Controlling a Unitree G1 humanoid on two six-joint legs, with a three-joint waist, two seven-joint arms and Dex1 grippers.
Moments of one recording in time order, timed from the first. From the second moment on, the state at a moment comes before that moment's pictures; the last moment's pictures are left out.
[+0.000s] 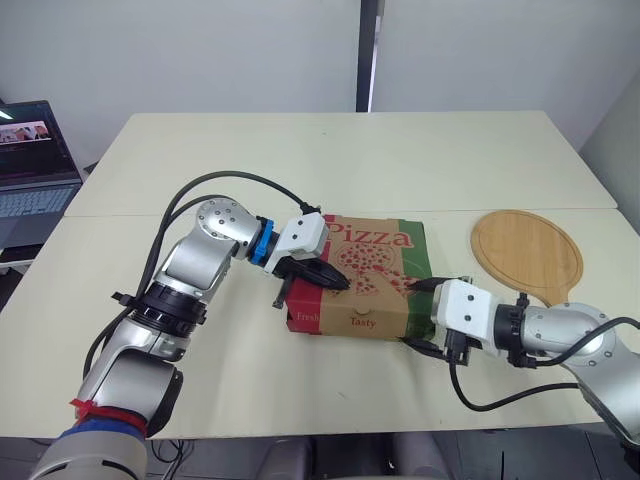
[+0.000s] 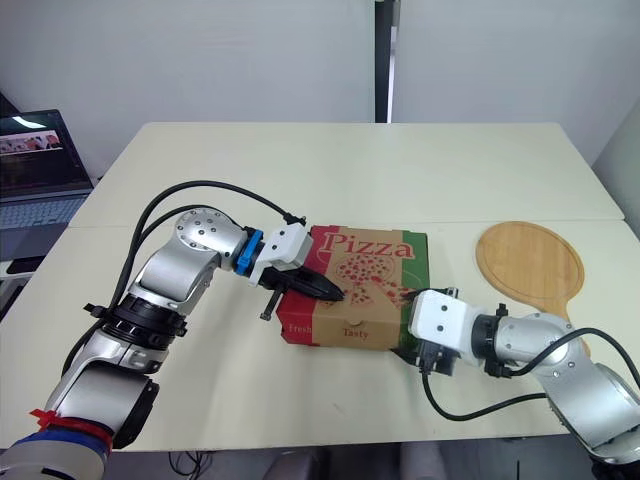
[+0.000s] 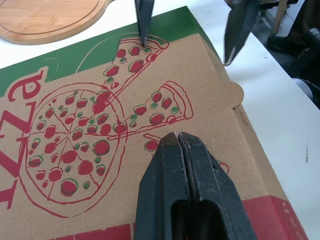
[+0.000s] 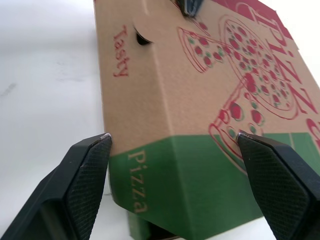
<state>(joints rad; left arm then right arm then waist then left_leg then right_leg) -0.80 0.59 -0.33 0.19 -0.22 0.22 -1.53 -0.14 -0.90 0.17 -0.76 0.19 0.63 0.78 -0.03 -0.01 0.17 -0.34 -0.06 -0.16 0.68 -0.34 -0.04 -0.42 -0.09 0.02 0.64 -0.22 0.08</state>
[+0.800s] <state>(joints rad) -0.82 0.59 -0.32 0.18 -0.22 0.21 -1.56 -0.20 -0.86 0.16 -0.73 0.16 0.63 0.77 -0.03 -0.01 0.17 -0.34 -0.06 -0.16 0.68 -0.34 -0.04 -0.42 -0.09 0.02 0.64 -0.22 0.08</state>
